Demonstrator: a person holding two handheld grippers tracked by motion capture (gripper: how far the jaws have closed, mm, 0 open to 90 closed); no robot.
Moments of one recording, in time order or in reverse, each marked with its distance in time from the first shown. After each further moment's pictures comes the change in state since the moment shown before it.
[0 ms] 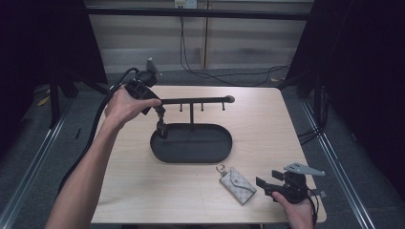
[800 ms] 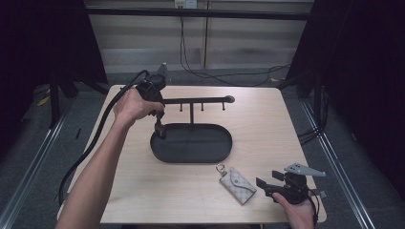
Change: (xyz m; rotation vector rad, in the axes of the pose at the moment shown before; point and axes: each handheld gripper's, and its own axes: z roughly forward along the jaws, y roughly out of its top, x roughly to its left) left arm -0.012 0.024 0.021 0.167 0.113 -0.011; right arm 0.001 0.000 -0.002 -0.002 0.008 -0.015
